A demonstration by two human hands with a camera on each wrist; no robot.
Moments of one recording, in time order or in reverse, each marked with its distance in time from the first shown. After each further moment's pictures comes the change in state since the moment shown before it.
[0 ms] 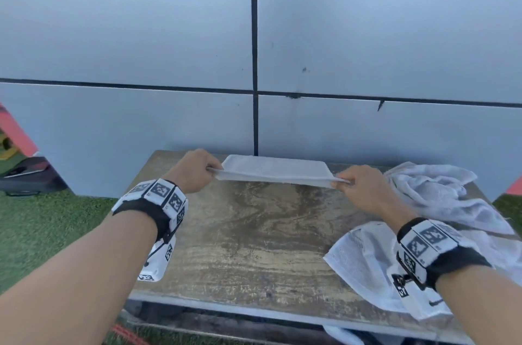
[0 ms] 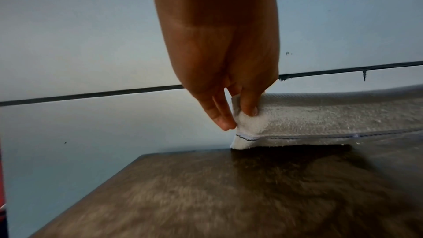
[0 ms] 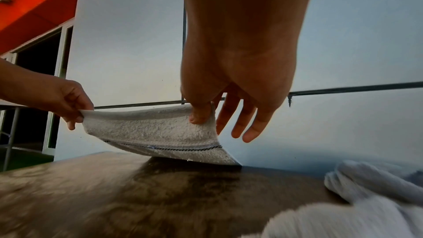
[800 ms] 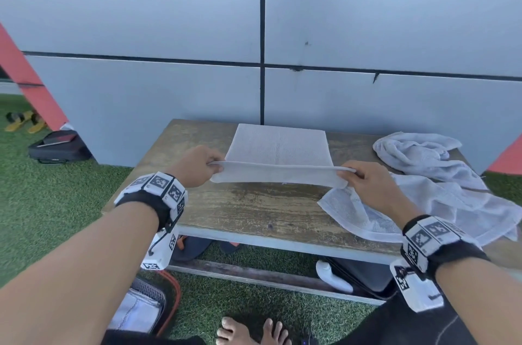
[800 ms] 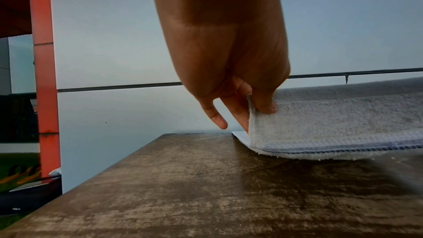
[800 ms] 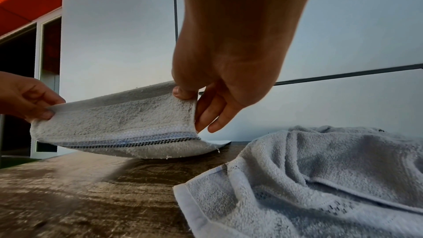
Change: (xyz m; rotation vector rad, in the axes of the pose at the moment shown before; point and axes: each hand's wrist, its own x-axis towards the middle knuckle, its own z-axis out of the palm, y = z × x) left_hand -0.115 -0.001 0.029 -0.101 -0.062 -0.006; right_hand -0.121 0.008 0.009 0.300 0.035 -0.117
